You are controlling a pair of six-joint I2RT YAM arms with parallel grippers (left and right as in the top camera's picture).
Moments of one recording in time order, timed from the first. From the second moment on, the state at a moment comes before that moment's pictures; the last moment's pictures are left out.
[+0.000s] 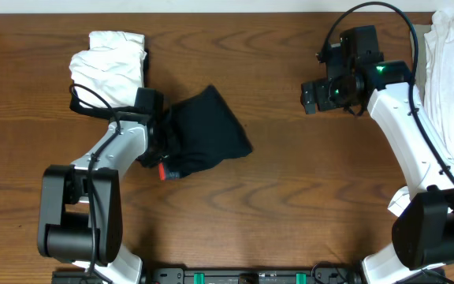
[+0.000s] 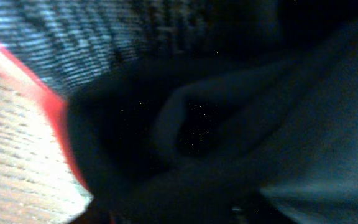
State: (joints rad) left arm -0.11 1.77 0.98 -0.64 0.10 -0.60; right arm 0.16 1.74 1.48 -0.89 -0.10 -0.03
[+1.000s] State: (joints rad) left arm -0.11 1.65 1.10 -0.61 0.16 -0.39; right arm 0.16 1.74 1.48 -0.89 -0.10 -0.03
